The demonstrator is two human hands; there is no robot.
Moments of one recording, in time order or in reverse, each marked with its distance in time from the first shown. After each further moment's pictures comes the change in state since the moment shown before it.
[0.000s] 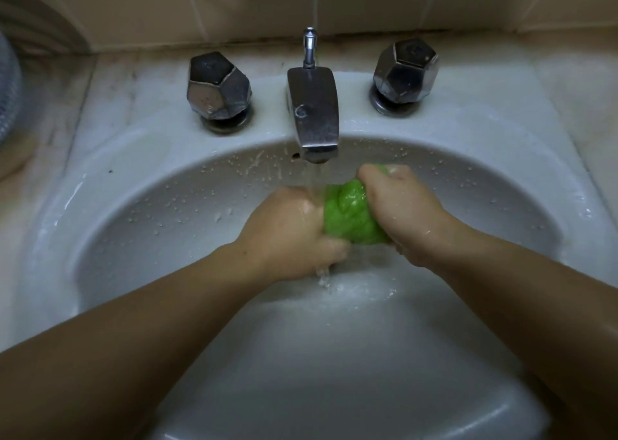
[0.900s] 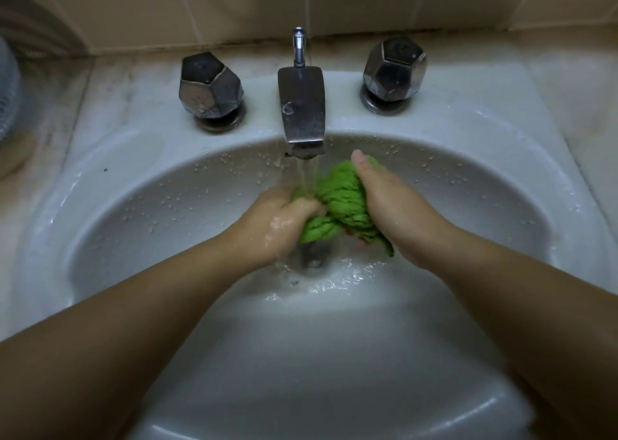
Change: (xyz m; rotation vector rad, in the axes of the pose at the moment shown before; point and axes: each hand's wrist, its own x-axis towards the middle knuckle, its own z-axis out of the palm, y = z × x) left_hand -0.002 0.002 -0.013 -0.547 -0.077 -0.545; right_hand -0.003 0.010 -0.004 0.058 -0.142 -0.078
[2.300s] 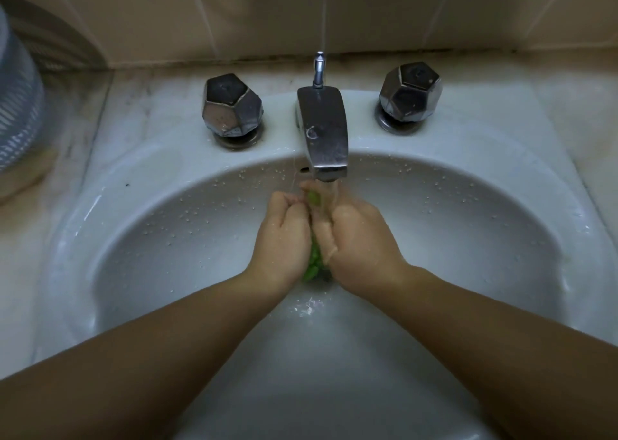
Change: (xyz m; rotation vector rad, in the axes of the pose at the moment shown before) left_hand -0.006 -0.004 0.021 -0.391 0.391 -0.145; right_hand -0.003 0.010 0.049 -0.484 0.065 -0.530
